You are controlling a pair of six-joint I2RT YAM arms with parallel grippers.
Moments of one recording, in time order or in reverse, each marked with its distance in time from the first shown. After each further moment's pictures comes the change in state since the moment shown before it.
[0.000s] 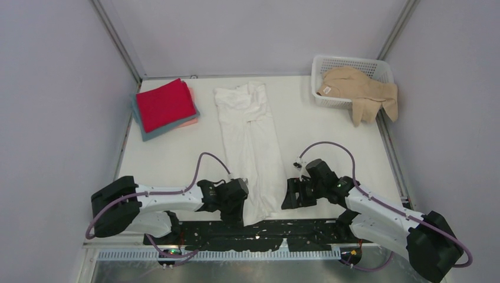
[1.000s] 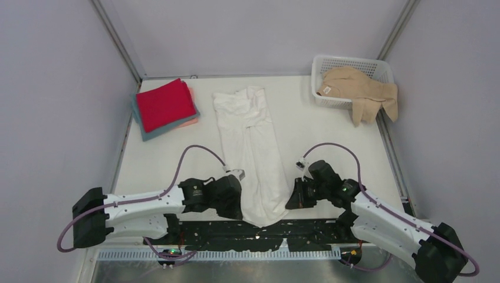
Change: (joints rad) left arm -0.068 -0.224 0.048 -0.145 -0.106 0.029; right arm 0.023 -0.174 -0.052 -0.049 -0.041 0.150
